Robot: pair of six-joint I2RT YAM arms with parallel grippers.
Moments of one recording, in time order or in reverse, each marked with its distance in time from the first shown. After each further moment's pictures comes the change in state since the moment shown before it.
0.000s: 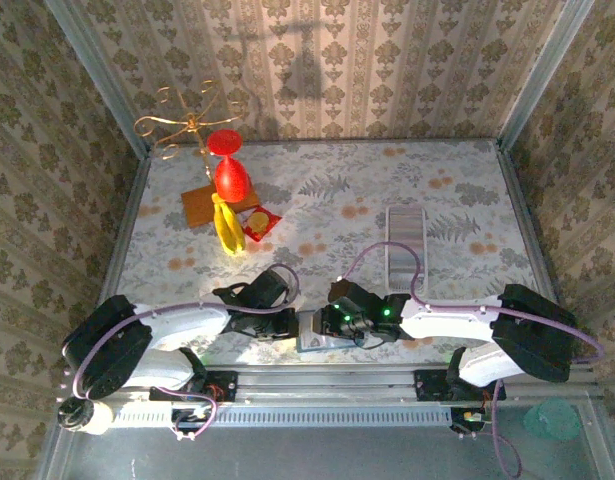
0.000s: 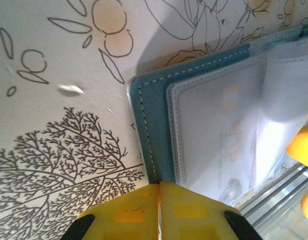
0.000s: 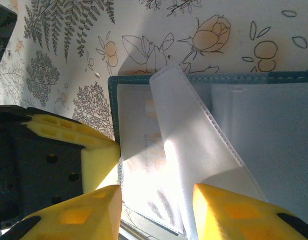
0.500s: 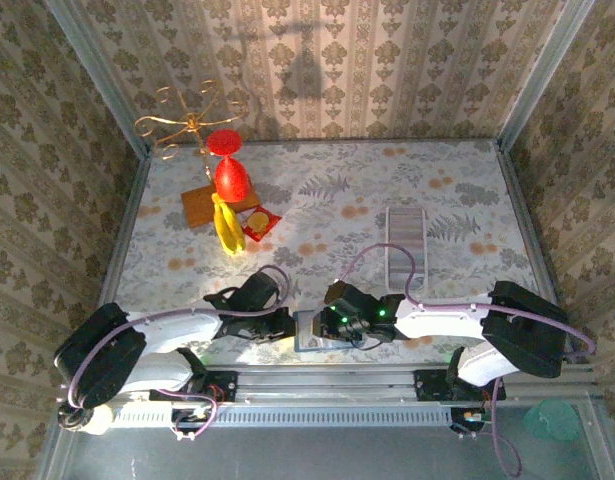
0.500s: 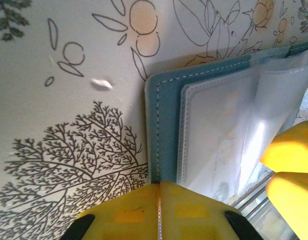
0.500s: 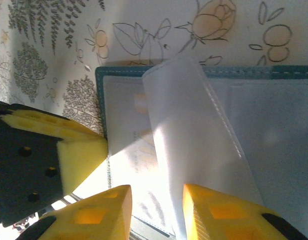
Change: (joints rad) left arm 0.048 -0.059 -0.087 0.099 0.045 -0.073; right arm 0.010 0.044 0.011 0.015 -0.014 0.006
